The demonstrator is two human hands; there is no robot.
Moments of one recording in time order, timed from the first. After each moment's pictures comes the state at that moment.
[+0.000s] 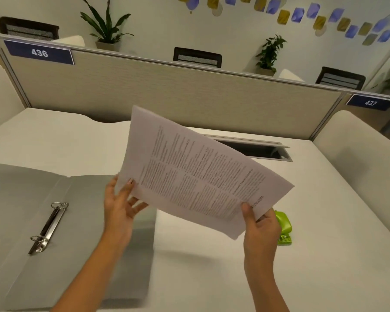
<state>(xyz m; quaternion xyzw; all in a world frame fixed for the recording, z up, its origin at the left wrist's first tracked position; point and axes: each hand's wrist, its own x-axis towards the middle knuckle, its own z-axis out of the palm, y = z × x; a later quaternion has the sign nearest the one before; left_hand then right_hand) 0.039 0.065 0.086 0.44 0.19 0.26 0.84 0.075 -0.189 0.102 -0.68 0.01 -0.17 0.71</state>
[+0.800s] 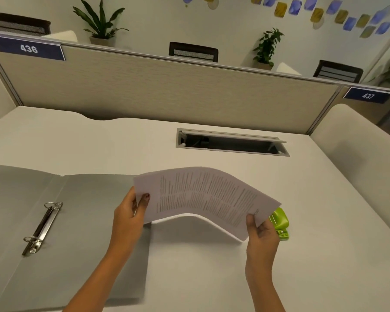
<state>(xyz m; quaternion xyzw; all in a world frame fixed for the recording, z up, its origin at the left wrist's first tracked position) 0.029 0.041 0.064 0.73 0.16 0.24 0.62 0.076 -0.212 0.059 -0.65 0.08 -0.15 0.74</state>
